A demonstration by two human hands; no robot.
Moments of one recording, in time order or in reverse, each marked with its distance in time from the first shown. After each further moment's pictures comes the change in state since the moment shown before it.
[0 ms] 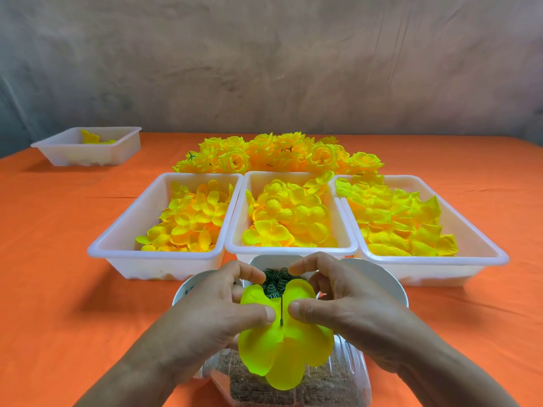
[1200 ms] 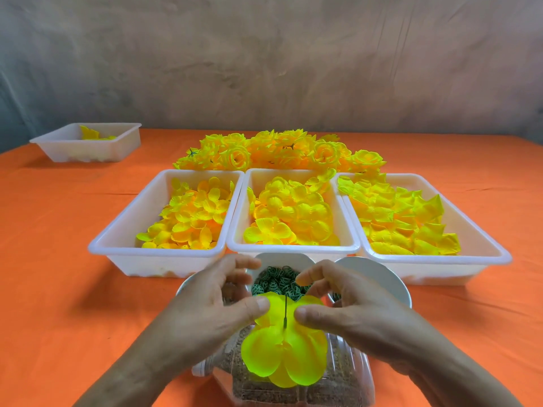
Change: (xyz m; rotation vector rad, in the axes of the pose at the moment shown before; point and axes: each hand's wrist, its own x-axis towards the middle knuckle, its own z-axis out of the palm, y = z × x) left_hand 0.009 -0.024 -0.019 0.184 0.114 0.240; right_hand 0.000 0.012 -0.007 -0.273 0.079 -0.025
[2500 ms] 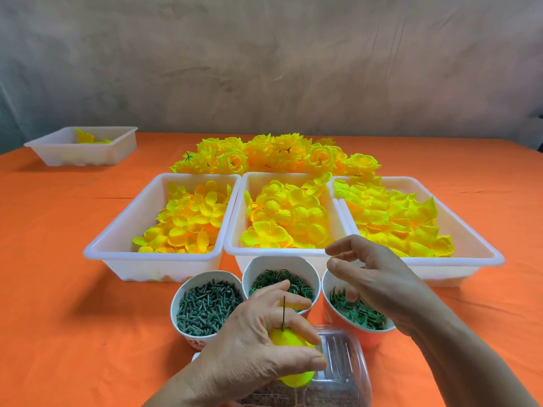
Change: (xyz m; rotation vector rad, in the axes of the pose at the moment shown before) left_hand 0.001 -0.013 0.046 0.127 -0.200 0.236; right_hand 0.024 0.013 -0.031 0.104 0.274 -0.010
